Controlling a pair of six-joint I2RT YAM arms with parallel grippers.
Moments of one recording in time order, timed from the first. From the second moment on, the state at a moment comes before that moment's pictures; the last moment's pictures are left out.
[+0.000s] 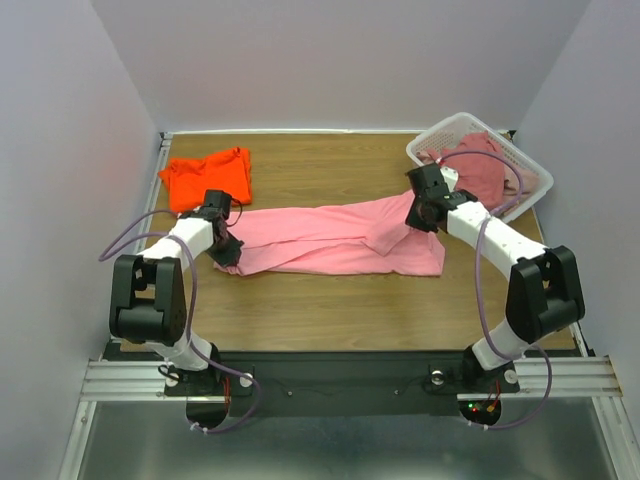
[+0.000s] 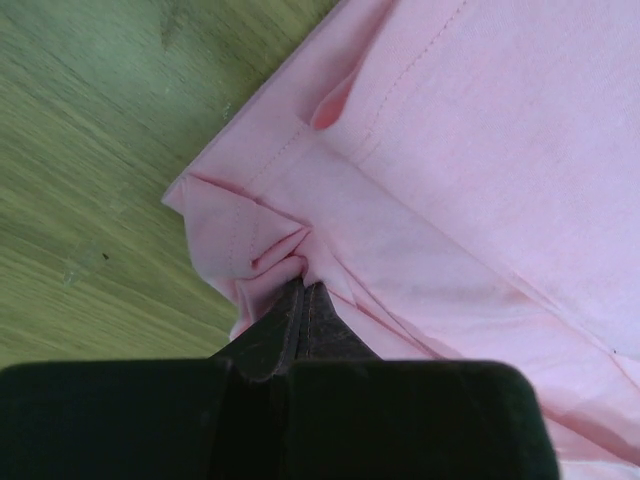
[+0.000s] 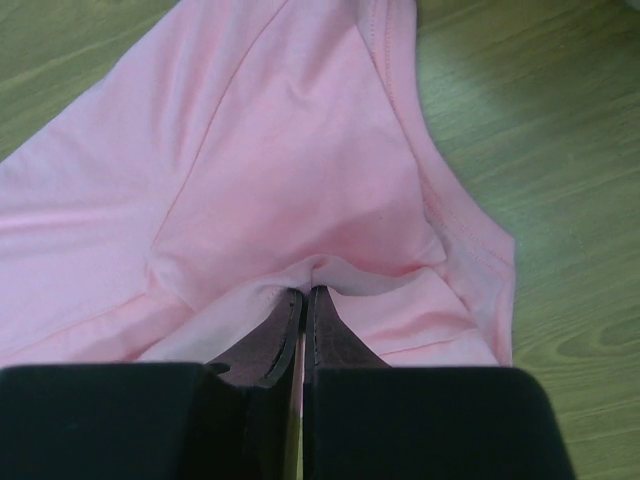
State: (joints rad) left arm -0.11 1.54 0.91 -0.62 -0.15 -0.92; right arm 0.36 1.57 1.16 -0.56 0.36 0.68
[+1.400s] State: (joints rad) left arm -0.06 1.24 0.76 -0.79 -0.13 -0.90; right arm 0.33 1.24 0.90 -0.52 0.23 0.65
